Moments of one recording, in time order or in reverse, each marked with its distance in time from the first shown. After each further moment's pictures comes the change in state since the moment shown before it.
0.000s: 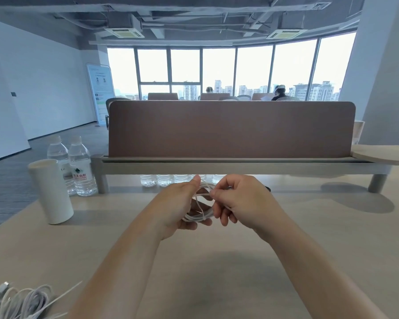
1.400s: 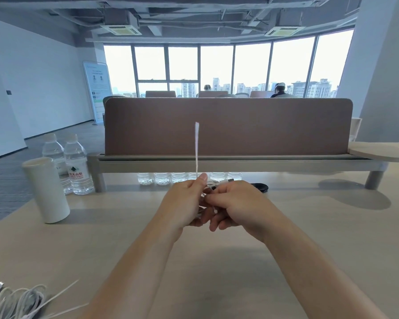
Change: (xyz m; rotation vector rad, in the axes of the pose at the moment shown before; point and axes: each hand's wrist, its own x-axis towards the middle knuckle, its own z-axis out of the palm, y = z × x) left_hand 0.013 -0.010 0.020 0.007 0.127 0.139; right_hand -0.001 0.002 0.003 0.110 -0.160 0.156
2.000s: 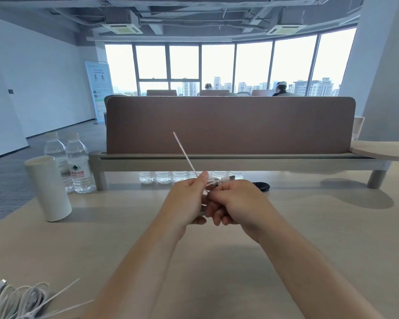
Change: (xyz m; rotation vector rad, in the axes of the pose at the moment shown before) left_hand 0.000 0.000 0.003 -0.041 0.033 -0.035; right_hand 0.005 0.003 0.008 0.057 0.116 0.001
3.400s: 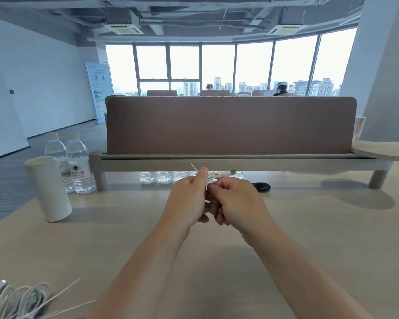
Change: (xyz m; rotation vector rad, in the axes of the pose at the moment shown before) left_hand -0.003 0.006 0.006 0.024 0.086 0.041; right_hand 0.007 0.010 0.010 -0.033 0.153 -0.108
